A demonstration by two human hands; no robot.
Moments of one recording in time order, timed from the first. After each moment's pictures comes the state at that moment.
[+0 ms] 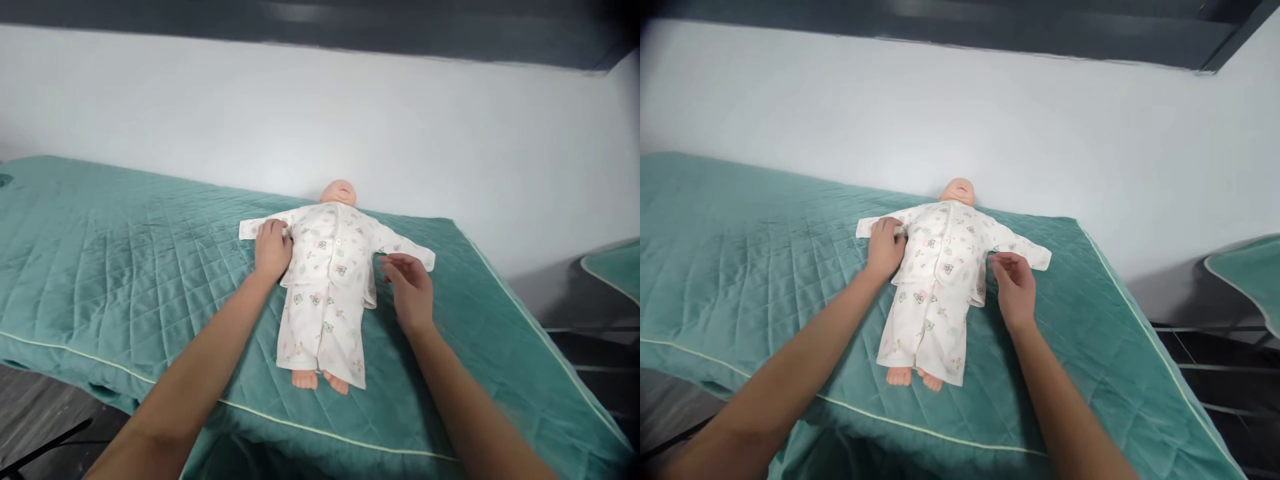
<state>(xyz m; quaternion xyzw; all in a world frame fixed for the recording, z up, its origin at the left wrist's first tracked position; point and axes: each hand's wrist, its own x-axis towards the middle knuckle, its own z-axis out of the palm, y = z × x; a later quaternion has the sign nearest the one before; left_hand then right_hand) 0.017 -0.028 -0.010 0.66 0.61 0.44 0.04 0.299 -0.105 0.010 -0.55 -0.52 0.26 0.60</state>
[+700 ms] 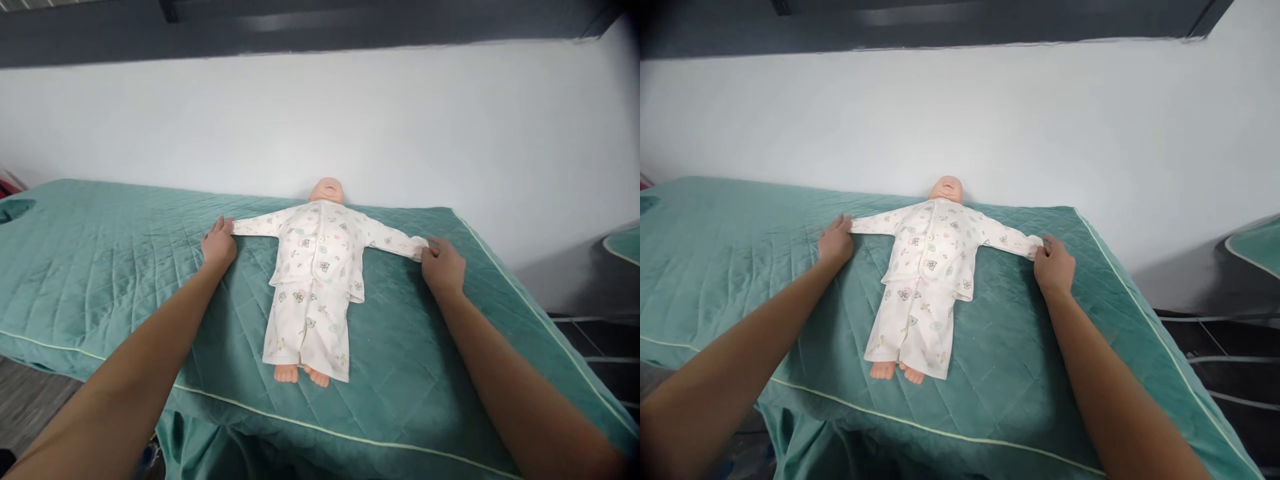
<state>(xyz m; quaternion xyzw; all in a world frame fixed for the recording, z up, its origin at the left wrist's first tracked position) -0.084 -0.007 -0.011 0.61 0.78 0.18 0.00 0.430 -0.038 -0.014 -0.76 -0.52 0.00 0.38</state>
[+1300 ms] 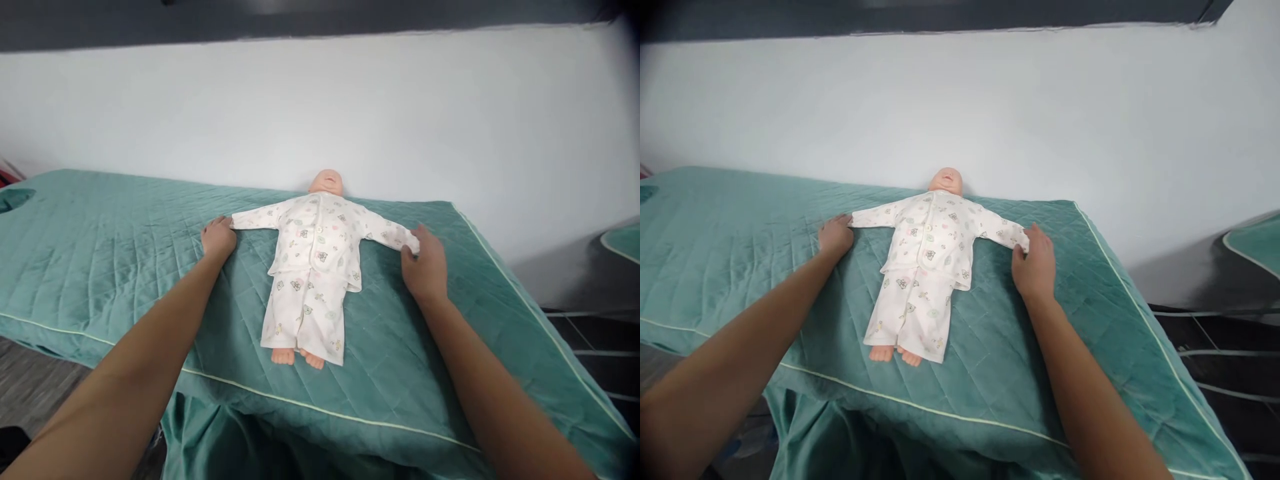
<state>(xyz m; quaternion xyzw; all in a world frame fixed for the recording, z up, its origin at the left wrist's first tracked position) -0.087 -0.009 -0.016 0.59 0.79 0.18 0.01 0.384 -0.072 -0.006 -0.64 -0.65 -0.04 0.41</state>
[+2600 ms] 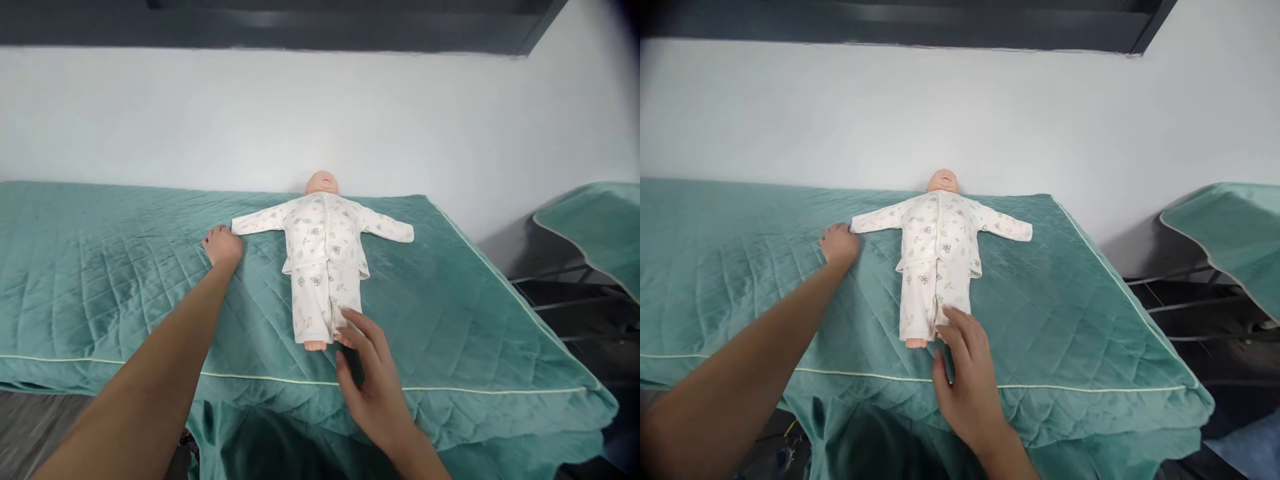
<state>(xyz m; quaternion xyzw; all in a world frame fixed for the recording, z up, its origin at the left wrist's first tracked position) -0.086 -0.012 -0.021 0.57 0.79 0.22 0.00 0.201 -0.297 0.012 -0.52 -0.75 0.06 0.40</state>
